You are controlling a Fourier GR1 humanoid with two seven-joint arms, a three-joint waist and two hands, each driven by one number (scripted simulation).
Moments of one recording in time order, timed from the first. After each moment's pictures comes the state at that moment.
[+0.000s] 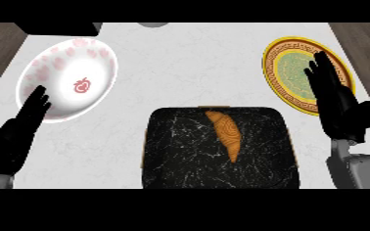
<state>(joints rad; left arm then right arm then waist) 0.05 0.59 -0.11 -1.57 0.30 0.21 0.09 -0.18 -0.34 0.05 -1.58 -0.25 -0.23 0.13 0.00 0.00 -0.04</state>
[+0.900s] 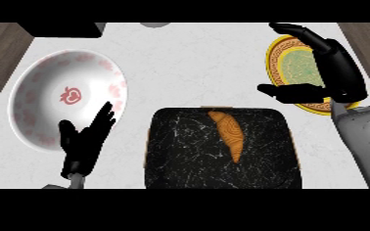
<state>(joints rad) 0.00 0.29 -0.27 -1.44 0.31 0.22 0.16 -0.49 -0.48 0.15 -1.48 0.06 -0.04 -0.27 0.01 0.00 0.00</state>
